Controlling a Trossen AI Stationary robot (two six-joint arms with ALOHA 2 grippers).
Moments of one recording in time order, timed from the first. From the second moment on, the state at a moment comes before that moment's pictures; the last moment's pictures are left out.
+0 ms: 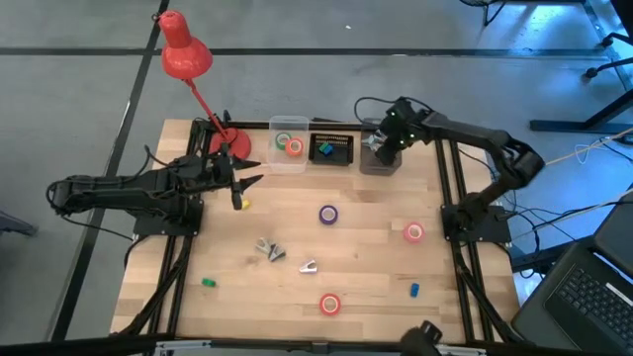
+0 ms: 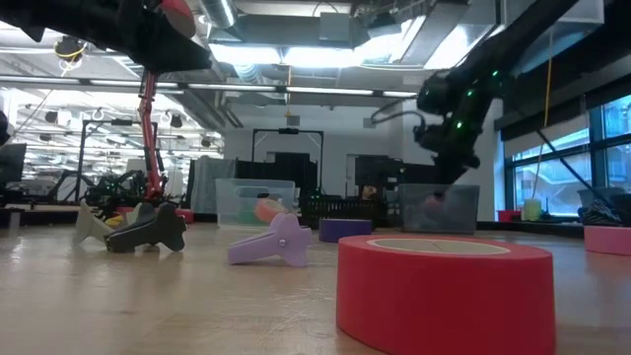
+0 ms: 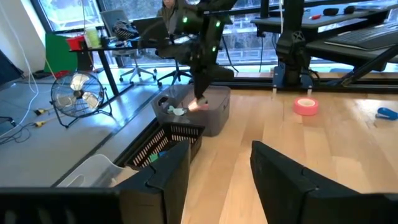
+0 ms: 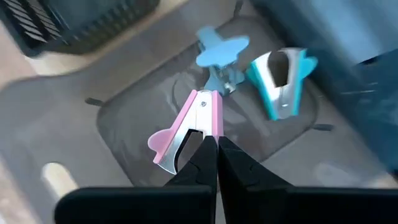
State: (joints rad) left arm 0.15 0.56 0.41 0.00 -0.22 0.07; right arm -0.80 1.57 0.97 -0.56 -0.07 -0.14
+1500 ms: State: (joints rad) left arm 0.15 0.56 0.41 0.00 -0.24 0.06; right arm 0.39 0.68 0.39 -0.47 -0.04 1.33
